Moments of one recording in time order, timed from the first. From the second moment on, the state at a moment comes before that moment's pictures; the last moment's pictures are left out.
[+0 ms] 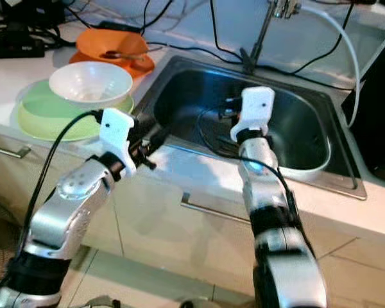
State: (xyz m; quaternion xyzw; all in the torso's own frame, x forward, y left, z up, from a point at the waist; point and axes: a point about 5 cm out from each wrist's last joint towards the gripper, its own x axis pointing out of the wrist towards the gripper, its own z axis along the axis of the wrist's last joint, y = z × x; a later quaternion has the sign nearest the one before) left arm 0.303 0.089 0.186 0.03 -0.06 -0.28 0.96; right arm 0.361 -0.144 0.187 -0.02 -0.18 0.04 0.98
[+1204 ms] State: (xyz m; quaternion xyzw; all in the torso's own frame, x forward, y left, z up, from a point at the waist) left arm 0.302 0.122 0.177 0.10 -0.09 -0.21 0.97; right arm 0.289 -0.128 0.120 0.03 -0.07 0.03 1.00
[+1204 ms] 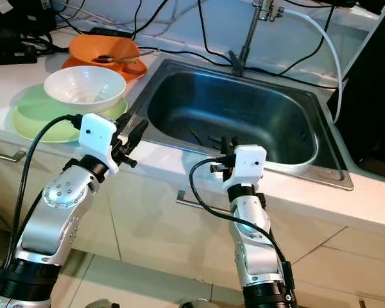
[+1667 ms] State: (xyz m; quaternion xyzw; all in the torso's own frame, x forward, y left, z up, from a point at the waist) left arm 0.297 0.134 0.182 0.13 -0.08 -0.21 0.97; right arm 0.290 -0.109 0.111 0.05 -0.06 0.03 1.00
